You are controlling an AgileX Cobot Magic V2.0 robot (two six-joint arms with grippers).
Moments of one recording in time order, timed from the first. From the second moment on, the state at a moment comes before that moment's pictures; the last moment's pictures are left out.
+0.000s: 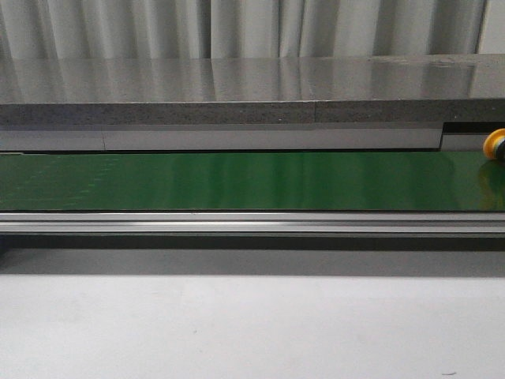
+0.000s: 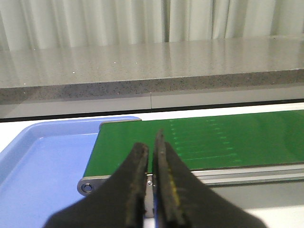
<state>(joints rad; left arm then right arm) -0.11 0.00 0.00 0.10 0.09 0.01 -0.22 1.03 -0.91 0.05 0.43 -0.18</state>
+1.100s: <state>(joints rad) -0.11 0.00 0.00 0.10 0.09 0.01 -0.07 0.53 -0.42 0.06 0.31 -0.19</state>
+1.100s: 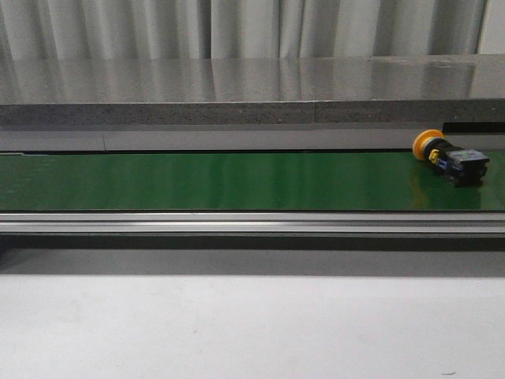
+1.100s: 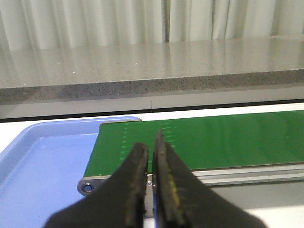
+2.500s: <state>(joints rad) -0.11 0.45 -0.49 0.03 0.54 0.01 -0.07 0.53 -0.42 0.06 0.31 -0.19</state>
